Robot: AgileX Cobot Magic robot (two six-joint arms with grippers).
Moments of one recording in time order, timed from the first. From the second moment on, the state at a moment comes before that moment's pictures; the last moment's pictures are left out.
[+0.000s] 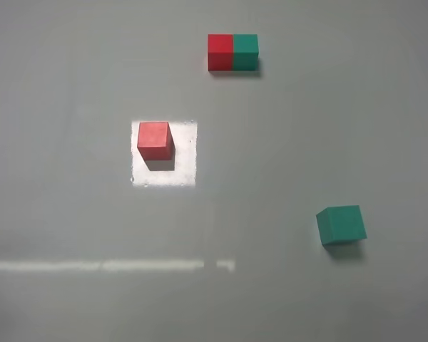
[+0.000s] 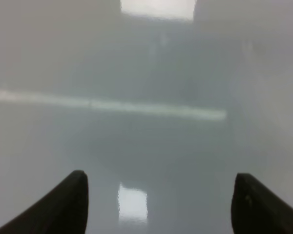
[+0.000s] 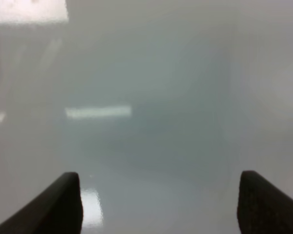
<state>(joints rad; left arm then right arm) 0.02 0.00 -0.50 0.07 1.03 -0.07 -0.02 -0.01 -0.50 -0.08 1.04 0.03</state>
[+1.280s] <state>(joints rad) 0.08 0.00 -0.50 0.07 1.04 -0.08 -0.02 -0.01 -0.50 -0.08 1.04 0.03</state>
